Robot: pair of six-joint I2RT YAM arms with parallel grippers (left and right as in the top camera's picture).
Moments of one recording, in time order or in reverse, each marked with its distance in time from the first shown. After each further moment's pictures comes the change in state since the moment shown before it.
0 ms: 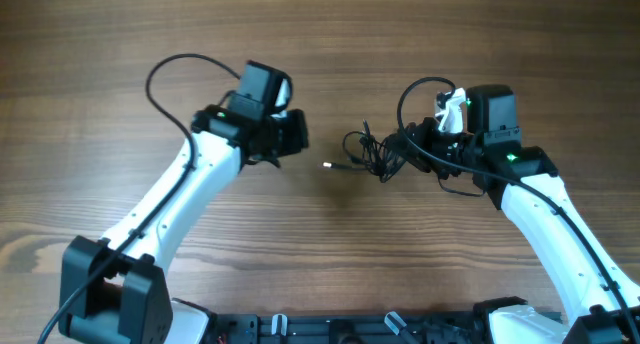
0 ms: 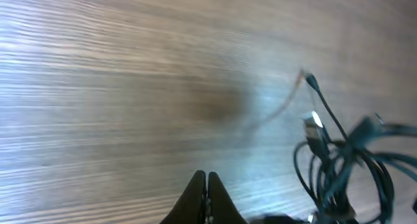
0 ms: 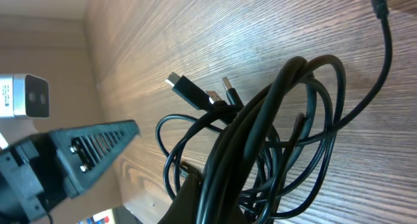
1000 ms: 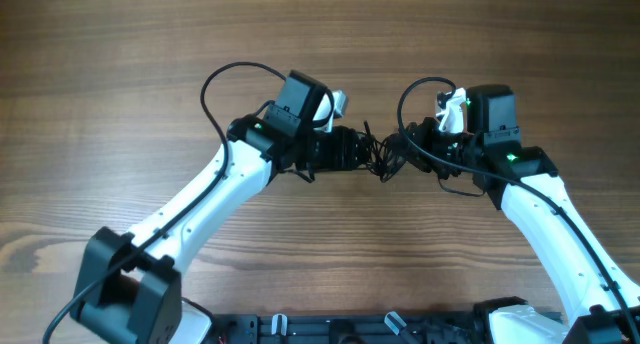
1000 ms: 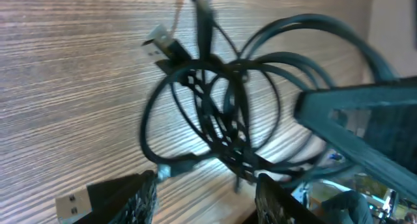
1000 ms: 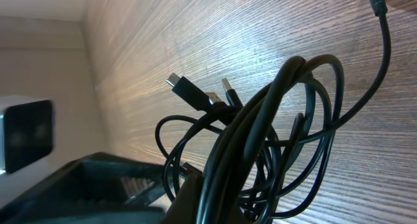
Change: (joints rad) left arm -0.175 0.035 0.000 0.105 0.261 -0.007; right arm 0.000 0.000 0.000 0.000 0.003 0.000
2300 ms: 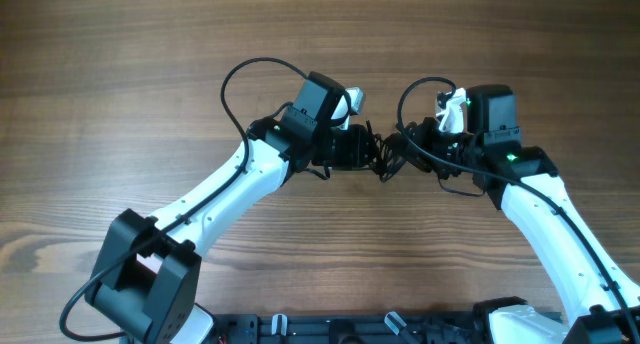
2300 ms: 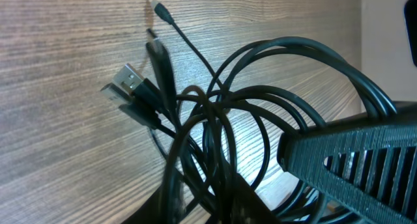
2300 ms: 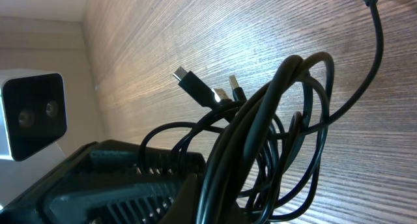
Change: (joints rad) left arm -0.051 0.066 0.000 0.157 -0.029 0.001; right arm 0.000 0.000 0.000 0.000 0.000 0.000
